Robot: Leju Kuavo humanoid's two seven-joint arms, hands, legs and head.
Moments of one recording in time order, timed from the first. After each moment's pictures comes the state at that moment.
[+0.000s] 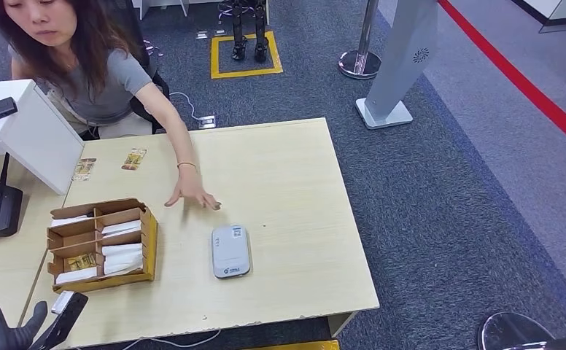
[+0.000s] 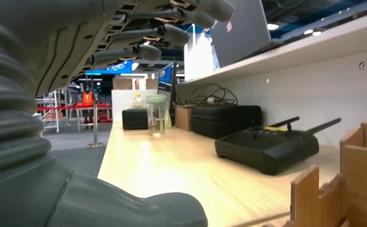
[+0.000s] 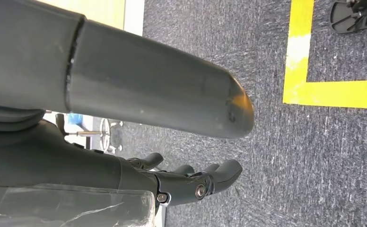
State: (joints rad) left arm 0.15 0.07 0.37 -1.44 -1.18 0.49 -0.11; right arm -0.11 -0.08 1.56 -0.10 -1.23 -0.20 0.17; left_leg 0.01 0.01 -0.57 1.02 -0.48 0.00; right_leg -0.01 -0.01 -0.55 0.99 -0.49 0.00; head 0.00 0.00
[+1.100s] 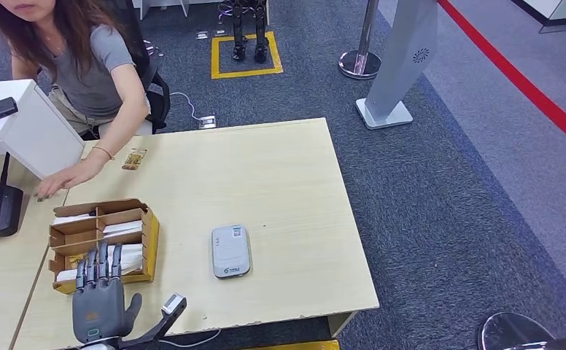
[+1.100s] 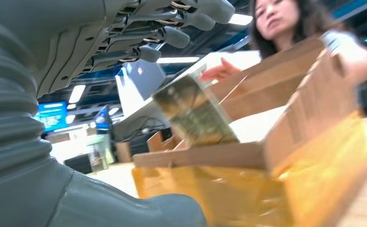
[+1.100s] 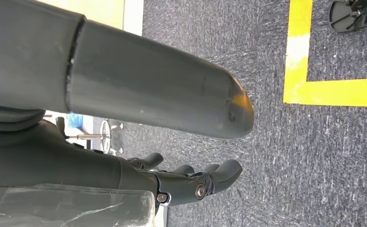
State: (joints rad) left arm 0.12 0.25 -0.41 -1.47 -1.57 0.44 0.62; right arm -0.11 -0.08 1.56 -0.10 -1.27 -0.21 0.17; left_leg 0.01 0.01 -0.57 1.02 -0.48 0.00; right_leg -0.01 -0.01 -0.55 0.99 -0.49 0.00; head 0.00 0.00
